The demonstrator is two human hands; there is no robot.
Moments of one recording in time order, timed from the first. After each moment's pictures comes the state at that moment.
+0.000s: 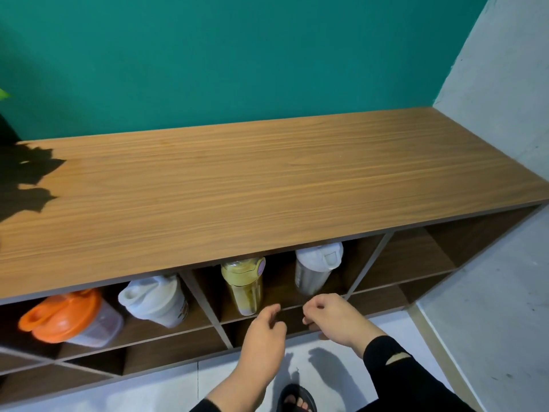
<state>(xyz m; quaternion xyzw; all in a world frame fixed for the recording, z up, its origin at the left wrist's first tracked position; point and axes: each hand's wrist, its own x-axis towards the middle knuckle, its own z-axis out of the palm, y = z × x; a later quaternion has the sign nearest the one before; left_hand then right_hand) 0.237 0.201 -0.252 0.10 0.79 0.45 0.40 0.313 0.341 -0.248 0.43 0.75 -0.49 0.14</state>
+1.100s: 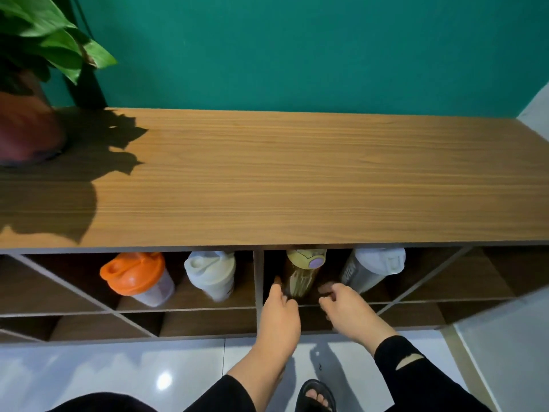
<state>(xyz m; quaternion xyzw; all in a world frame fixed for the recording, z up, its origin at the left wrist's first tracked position) 0.196 0.160 -0.241 0.04 0.77 0.54 0.34 0.256 0.295 -0.257 0.38 0.82 -0.41 0.12</state>
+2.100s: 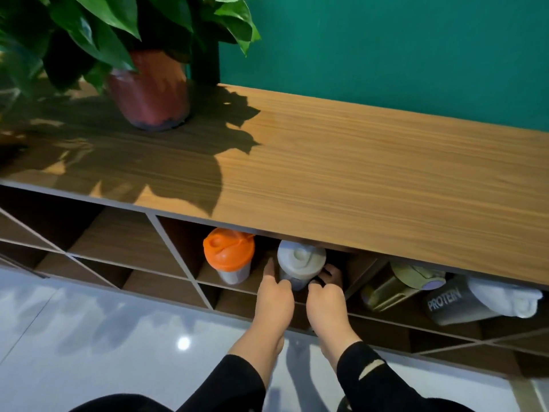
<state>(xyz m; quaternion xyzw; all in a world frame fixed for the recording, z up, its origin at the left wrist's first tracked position) 0.101 0.043 -0.262 -0.13 0.73 0.61 0.29 0.133 0.122 -0.266 0.46 0.64 -0.61 -0.06</state>
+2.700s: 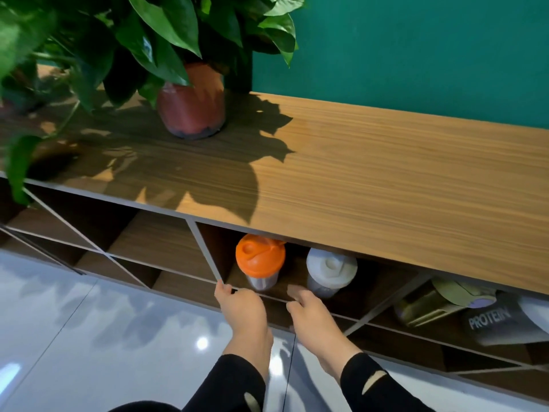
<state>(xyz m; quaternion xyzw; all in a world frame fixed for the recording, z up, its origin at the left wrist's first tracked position) 0.066 -0.023 -0.275 -0.39 0.64 0.66 0.08 0.119 0.071 -0.272 0.31 0.73 -0.59 0.18</state>
